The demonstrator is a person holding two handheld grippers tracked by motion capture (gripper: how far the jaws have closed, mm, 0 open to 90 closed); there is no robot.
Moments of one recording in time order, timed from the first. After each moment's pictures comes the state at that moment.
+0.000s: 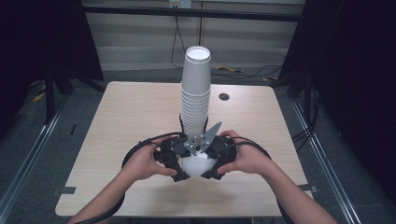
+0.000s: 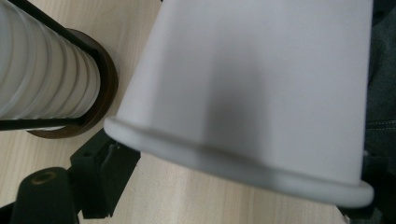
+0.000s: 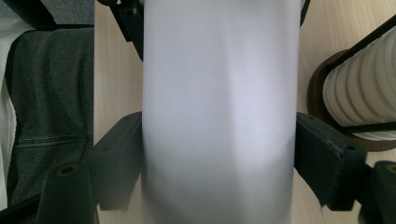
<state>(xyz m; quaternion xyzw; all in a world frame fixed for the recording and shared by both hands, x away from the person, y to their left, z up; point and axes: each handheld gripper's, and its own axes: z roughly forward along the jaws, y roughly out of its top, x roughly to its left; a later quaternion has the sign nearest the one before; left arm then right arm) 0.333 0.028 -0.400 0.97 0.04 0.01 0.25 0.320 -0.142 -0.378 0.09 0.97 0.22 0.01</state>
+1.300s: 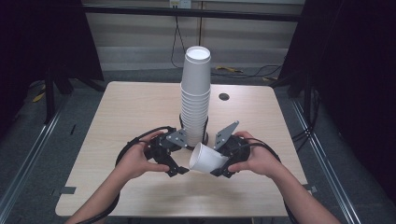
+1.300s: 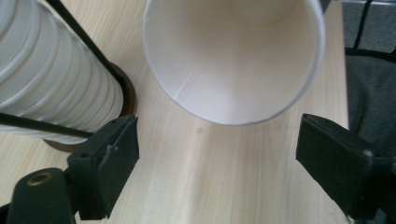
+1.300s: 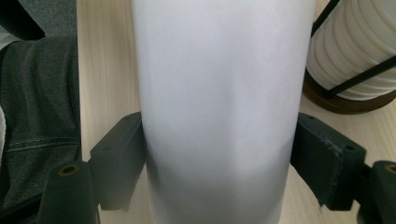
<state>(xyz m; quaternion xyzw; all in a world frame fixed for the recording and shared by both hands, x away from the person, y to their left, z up) 0.343 0.056 -0.393 0.94 0.04 0.02 0.33 0.324 -0.180 -0.390 0.14 0.96 0.26 0.02</state>
